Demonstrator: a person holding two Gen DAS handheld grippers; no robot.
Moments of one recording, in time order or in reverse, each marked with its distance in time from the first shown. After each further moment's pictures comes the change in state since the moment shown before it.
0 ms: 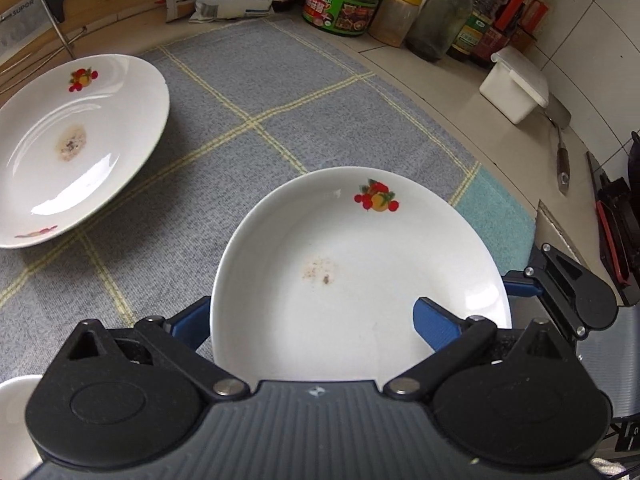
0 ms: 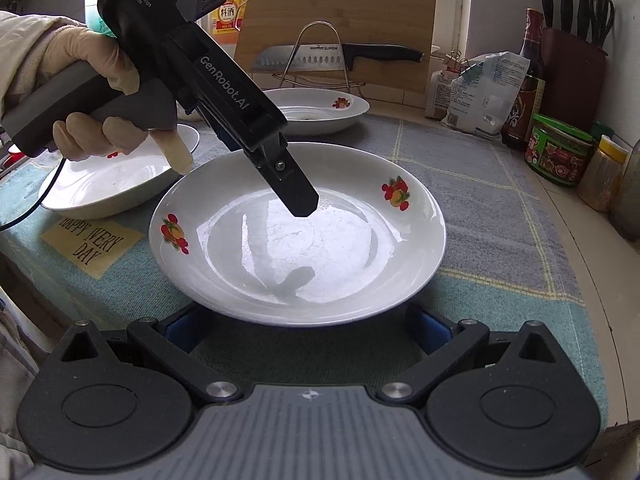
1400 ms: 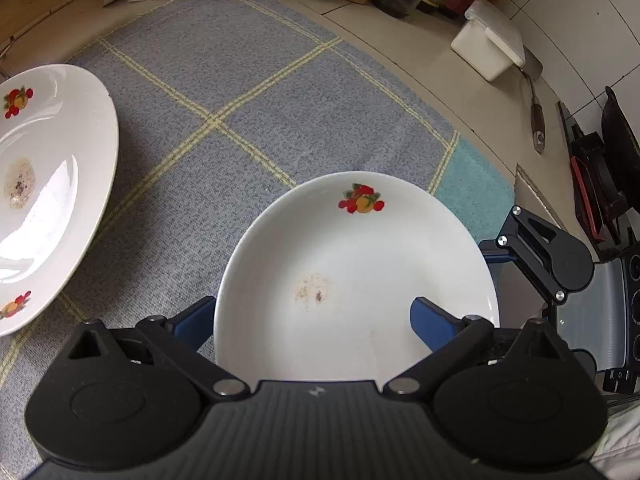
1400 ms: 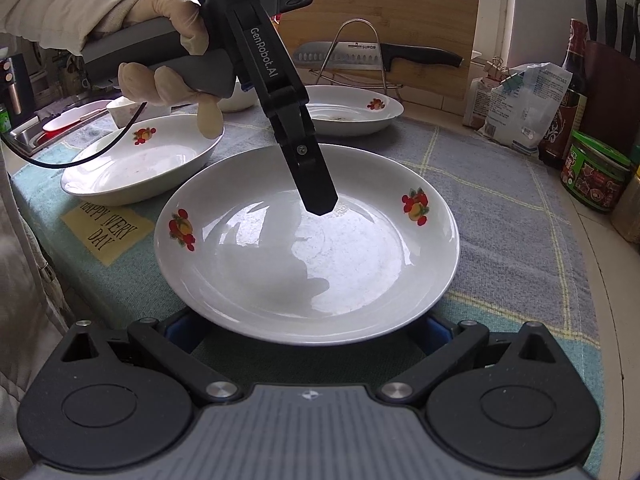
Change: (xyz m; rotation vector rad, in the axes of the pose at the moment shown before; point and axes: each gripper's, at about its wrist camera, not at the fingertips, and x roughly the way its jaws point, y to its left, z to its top) left arm 0.017 0.009 0.038 0.100 0.191 -0.103; right arm 0.008 -0.015 0.009 -0.100 0.015 0.126
